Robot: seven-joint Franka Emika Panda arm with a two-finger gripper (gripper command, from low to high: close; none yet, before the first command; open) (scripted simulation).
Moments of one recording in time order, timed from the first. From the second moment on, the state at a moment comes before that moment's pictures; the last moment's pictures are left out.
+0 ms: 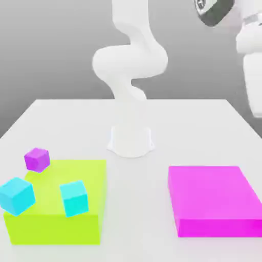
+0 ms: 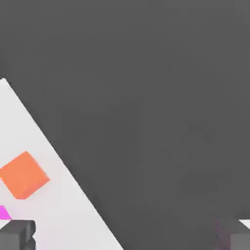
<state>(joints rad) 0.39 0.06 0.04 -2.12 0.08 2.45 0.08</state>
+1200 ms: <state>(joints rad) 0.33 0.18 -0.09 -2.24 -0.04 2.43 -0.07</state>
